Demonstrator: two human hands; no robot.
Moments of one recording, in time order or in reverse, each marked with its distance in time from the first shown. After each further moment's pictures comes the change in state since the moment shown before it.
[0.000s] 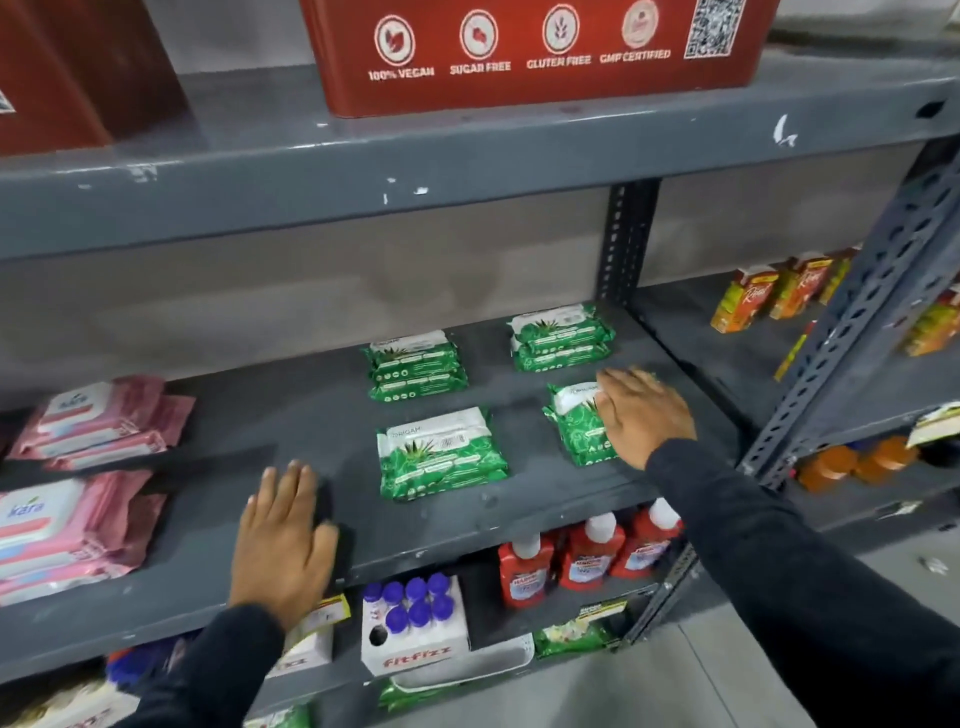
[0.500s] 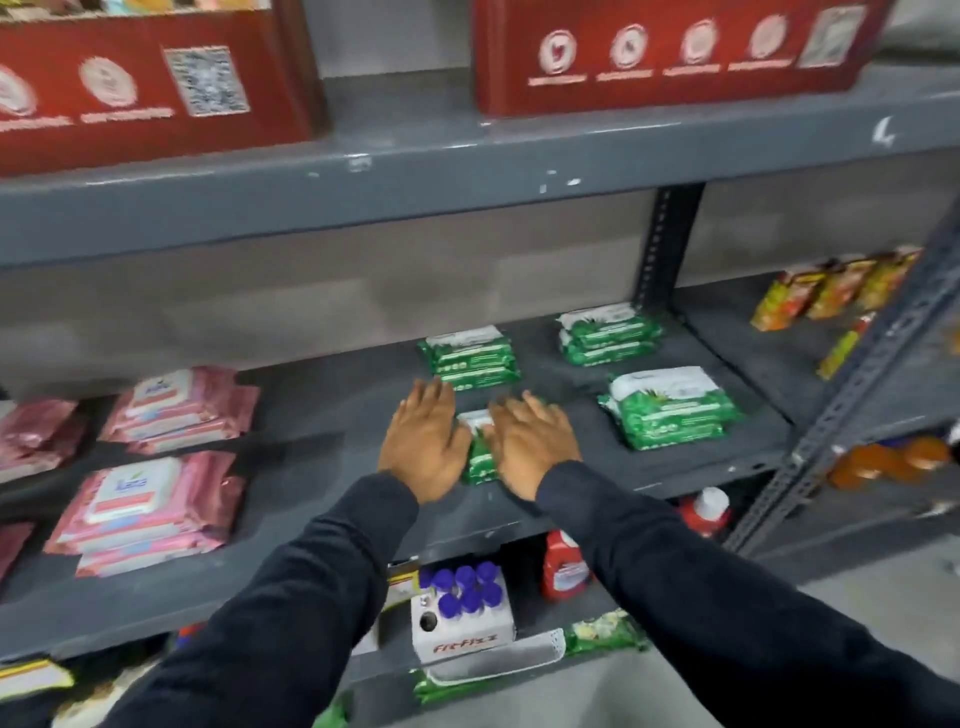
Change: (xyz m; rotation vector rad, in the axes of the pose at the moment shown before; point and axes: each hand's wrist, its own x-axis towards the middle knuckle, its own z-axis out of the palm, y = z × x) left_hand 0.073 0.052 -0.014 -0.084 -0.135 0.237; right_hand -0.029 -0.207 0.015 0.093 -0.130 -0.187
